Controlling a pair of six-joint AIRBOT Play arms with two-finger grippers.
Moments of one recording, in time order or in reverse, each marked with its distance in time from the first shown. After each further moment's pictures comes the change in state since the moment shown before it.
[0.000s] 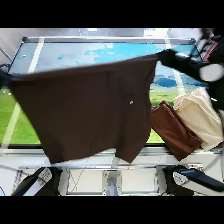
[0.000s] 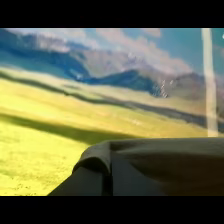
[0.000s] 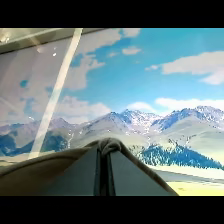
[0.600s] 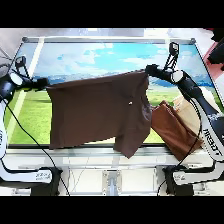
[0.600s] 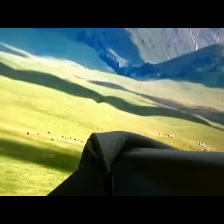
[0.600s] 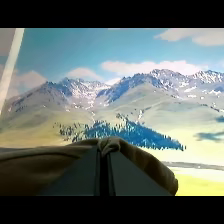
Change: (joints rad) left arm -0.246 -0.450 0.073 0.282 0.373 -0.172; right arm 0.000 -0.259 0.002 -0.101 -0.101 -0.024
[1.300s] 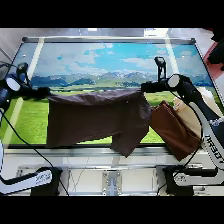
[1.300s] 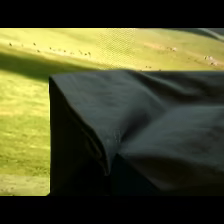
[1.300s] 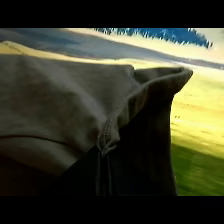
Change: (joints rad) left arm -0.006 0.177 -0.254 0.018 -0.146 0.034; right arm 0.060 0.070 -0.102 -0.182 0.332 0.031
